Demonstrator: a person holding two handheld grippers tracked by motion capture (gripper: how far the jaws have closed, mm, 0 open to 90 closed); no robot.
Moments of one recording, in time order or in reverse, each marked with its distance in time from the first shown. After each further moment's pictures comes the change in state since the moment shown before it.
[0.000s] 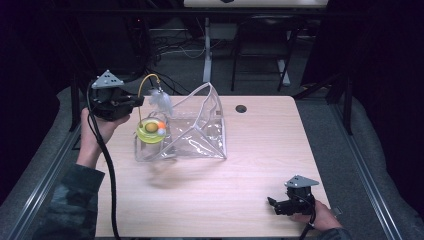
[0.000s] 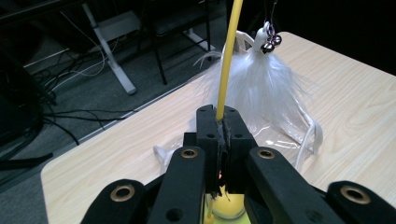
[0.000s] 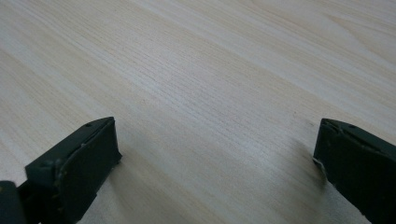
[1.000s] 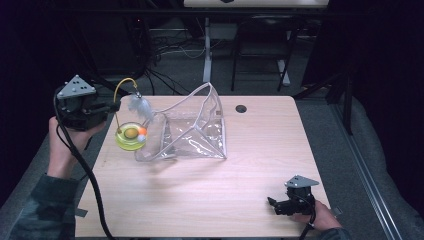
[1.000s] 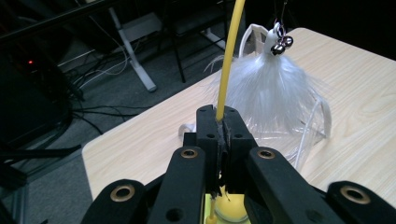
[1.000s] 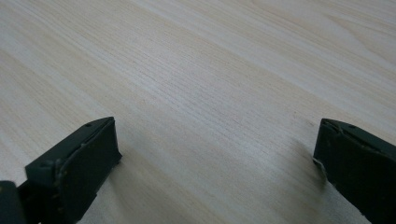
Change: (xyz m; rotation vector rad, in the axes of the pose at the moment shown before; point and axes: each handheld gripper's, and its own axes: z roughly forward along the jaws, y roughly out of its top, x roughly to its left) left arm 0.005 -0.013 -0.058 -0.003 0.078 0.020; right arm 0.000 0.000 0.000 0.004 -0.003 -0.005
